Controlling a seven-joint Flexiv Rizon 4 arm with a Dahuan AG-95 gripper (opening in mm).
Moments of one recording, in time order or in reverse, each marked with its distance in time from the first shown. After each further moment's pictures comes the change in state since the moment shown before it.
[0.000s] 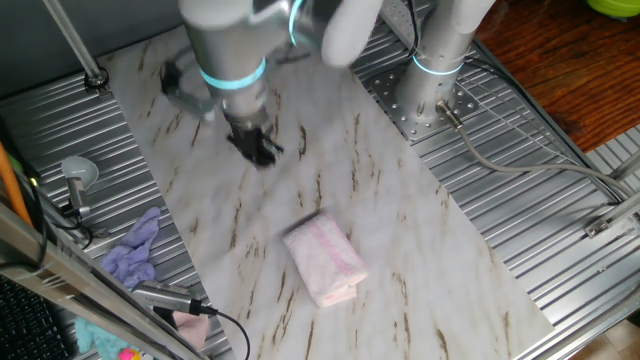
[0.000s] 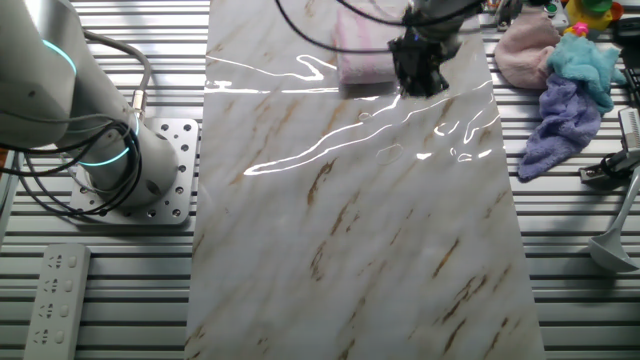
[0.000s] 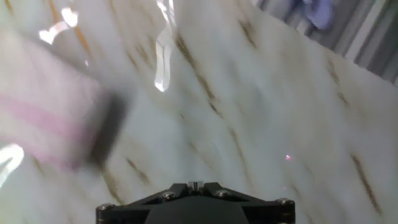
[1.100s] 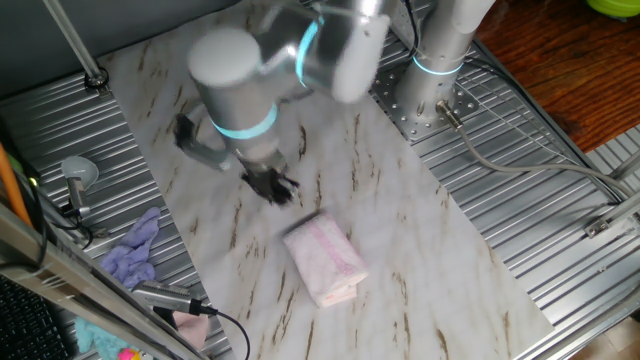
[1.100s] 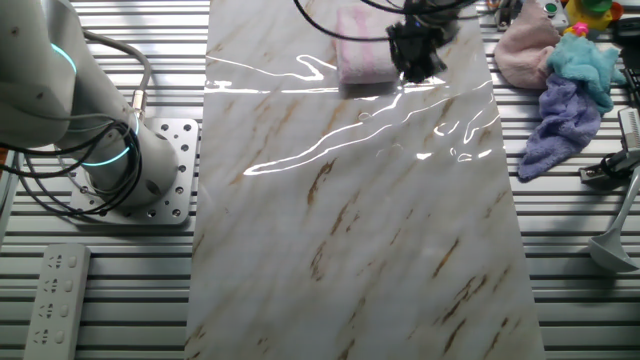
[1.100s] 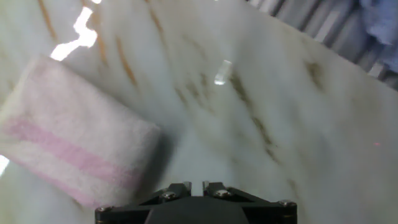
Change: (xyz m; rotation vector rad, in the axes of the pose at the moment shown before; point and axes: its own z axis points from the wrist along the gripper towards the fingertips) arm -0.022 0.067 0.033 -0.063 0.014 -0.076
